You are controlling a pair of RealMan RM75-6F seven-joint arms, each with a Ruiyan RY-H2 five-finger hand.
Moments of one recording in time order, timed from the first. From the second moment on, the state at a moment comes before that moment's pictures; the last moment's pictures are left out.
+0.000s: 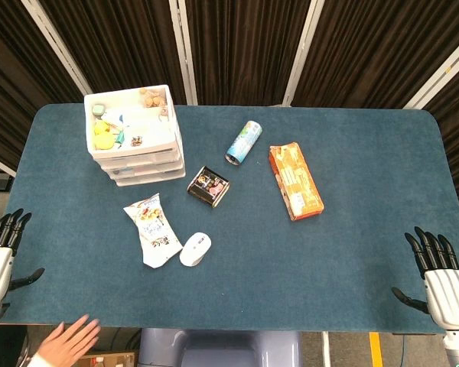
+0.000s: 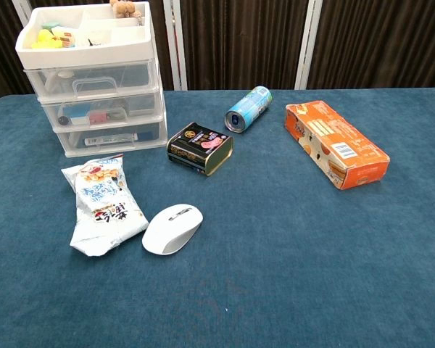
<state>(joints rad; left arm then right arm) -0.08 -1.13 -0.03 -1.67 1.50 1.50 0.10 0.01 -1.13 0.01 -1.56 -1.64 1.59 0.00</state>
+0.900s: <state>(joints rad) -0.11 -1.17 -0.10 -1.74 1.43 1.47 -0.02 0.01 -1.12 0.01 -1.56 -1.64 1.58 0.02</state>
